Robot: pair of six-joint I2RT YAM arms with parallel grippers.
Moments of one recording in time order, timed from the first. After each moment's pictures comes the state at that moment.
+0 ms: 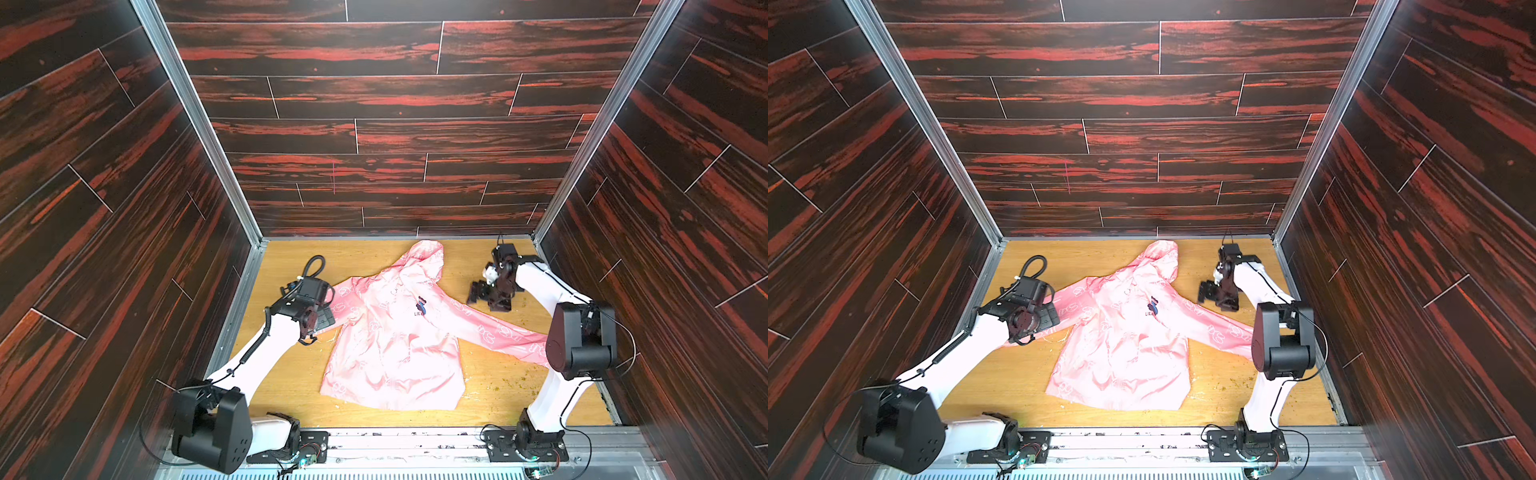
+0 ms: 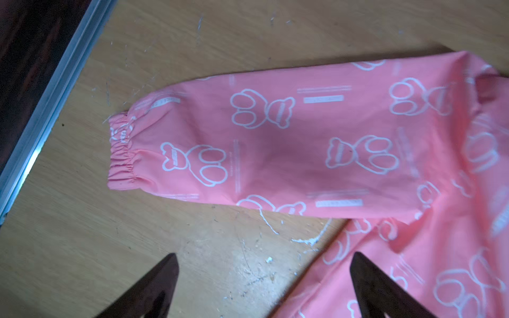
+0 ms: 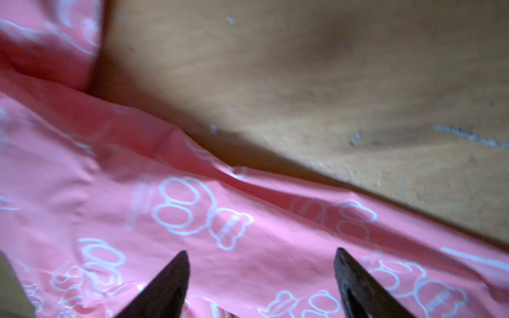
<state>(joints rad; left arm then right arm) -0.20 1.34 0.92 -0.76 -0.28 -0.68 0.09 1.84 1.37 -0.97 -0.17 0.26</state>
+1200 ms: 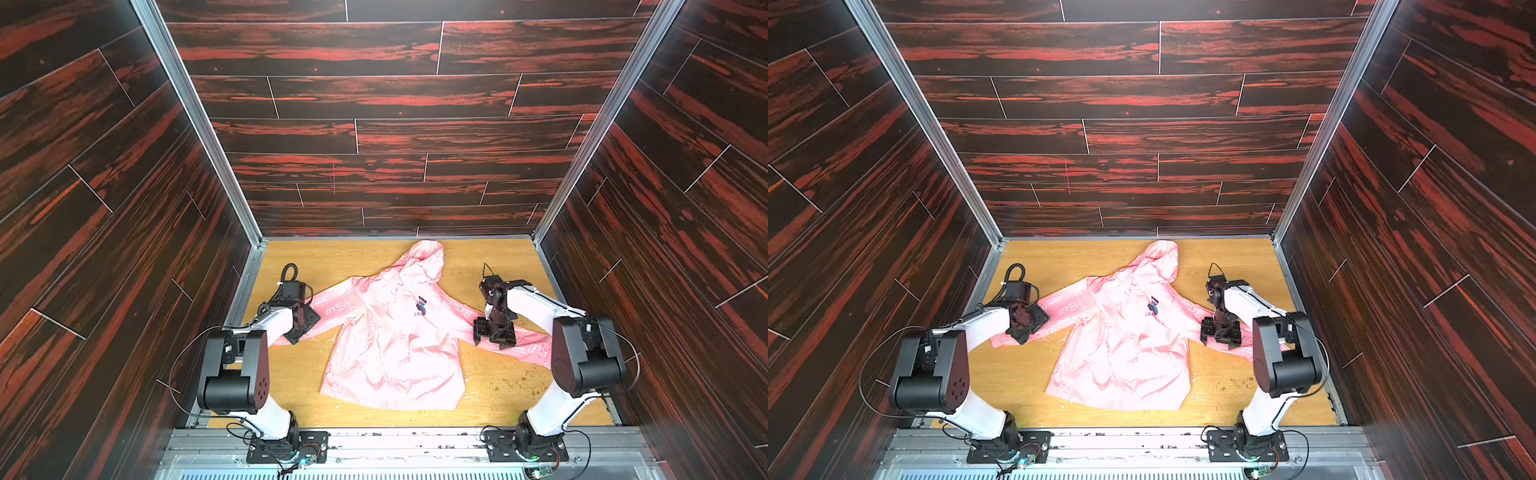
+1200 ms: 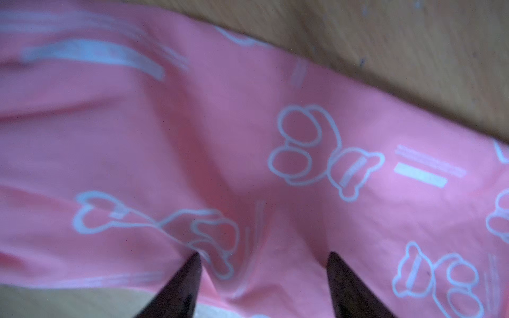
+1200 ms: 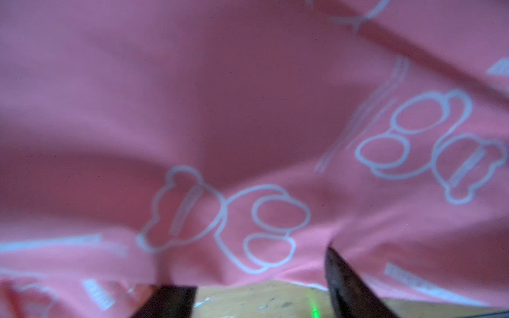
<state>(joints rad) 0.03 1.61 0.84 -0.37 -0.04 -0.86 0.21 1.77 1.11 -1.04 0.04 0.34</state>
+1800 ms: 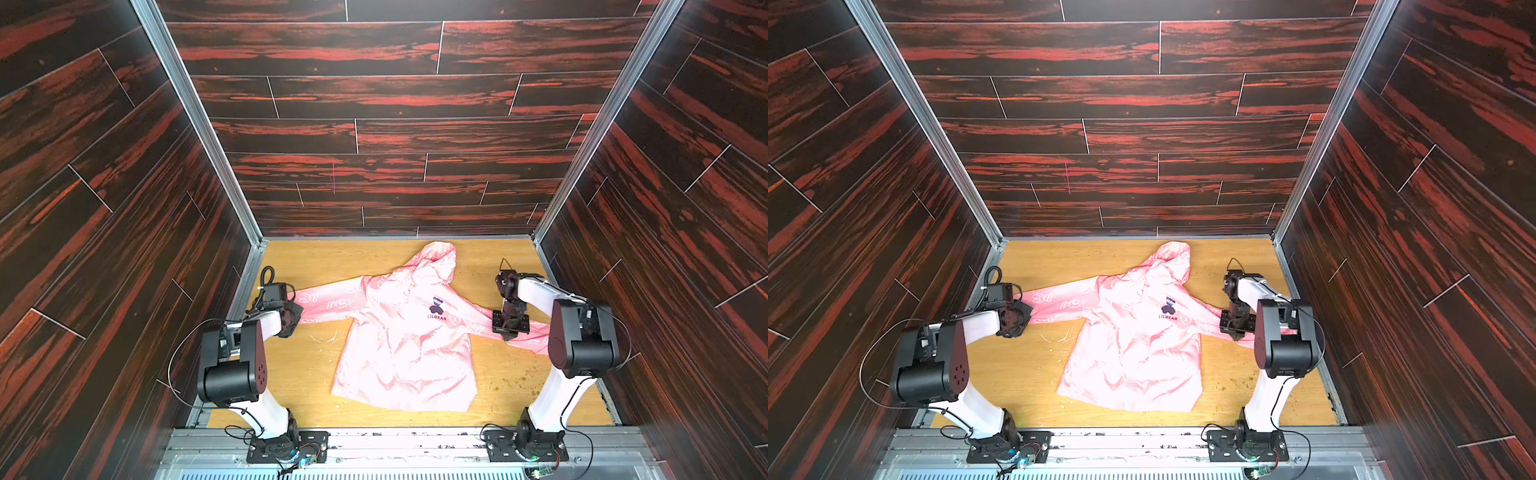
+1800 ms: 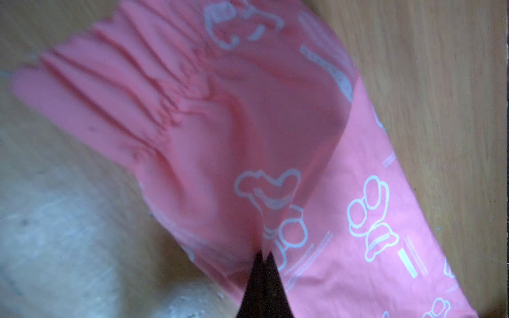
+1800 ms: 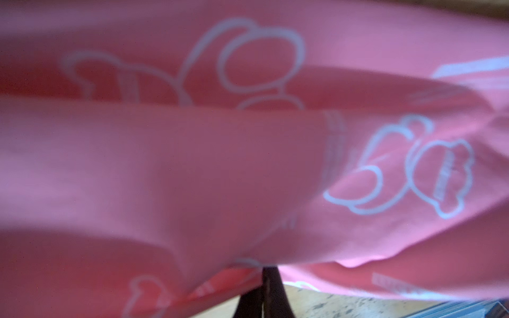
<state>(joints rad) 0.19 1.66 0.78 -0.12 0.03 -0.97 0.03 1.86 1.22 -1.03 0.15 0.28</state>
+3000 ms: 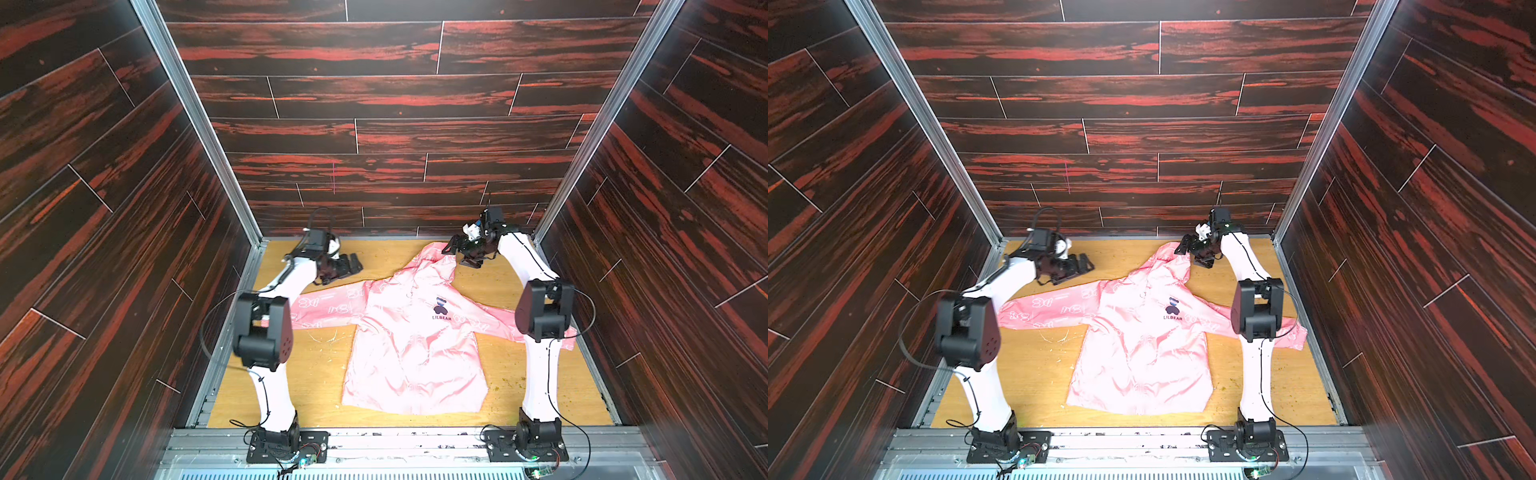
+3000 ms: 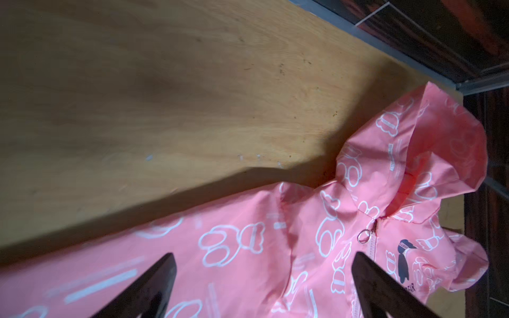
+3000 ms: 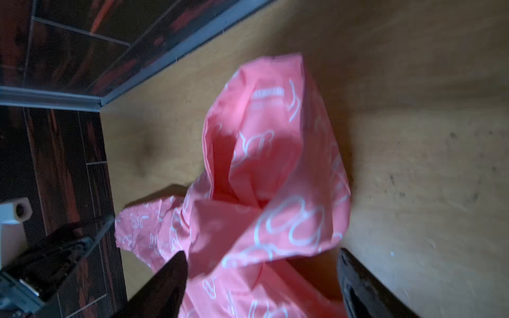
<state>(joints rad) -0.16 2.03 1.64 -0.59 0.38 -0.36 0.12 2.38 2.26 -0.95 -0.51 0.39</state>
